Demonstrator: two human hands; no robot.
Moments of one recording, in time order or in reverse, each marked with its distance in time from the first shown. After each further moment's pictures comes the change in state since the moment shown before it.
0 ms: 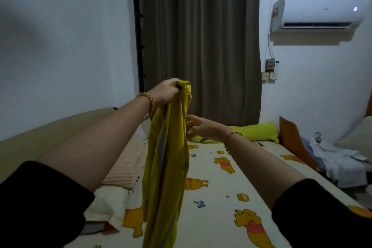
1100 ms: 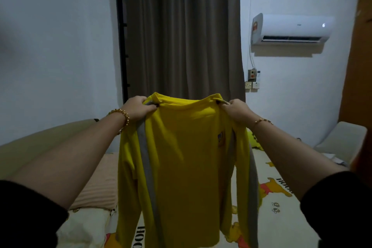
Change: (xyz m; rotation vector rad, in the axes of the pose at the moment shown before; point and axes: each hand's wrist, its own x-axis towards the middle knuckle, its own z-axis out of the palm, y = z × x) left_hand 0.040 -0.065 -0.016 0.232 0.101 -0.082; right_hand -0.033 0.012 -0.119 -0.242 0.708 0.179
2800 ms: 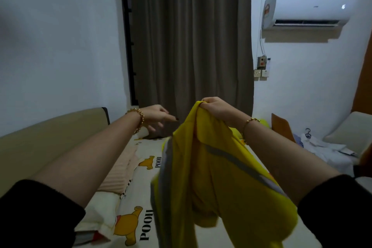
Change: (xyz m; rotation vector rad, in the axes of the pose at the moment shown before) left_hand -0.018 -0.004 0.037 -0.115 -0.425 -0.299; right_hand -0.033 -0.042 0.057 0.268 -0.304 -0.169
